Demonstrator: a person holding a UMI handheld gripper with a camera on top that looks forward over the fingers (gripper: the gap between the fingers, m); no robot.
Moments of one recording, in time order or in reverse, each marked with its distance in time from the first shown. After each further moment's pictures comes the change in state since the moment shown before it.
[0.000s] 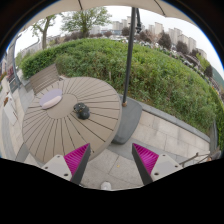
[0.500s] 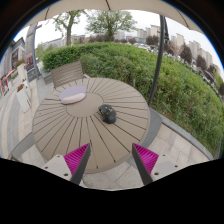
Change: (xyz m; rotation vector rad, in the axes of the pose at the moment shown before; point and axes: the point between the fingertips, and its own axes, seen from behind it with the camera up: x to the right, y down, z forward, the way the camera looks) arm -0.094 -0.005 0.042 0.078 -0.189 -0.169
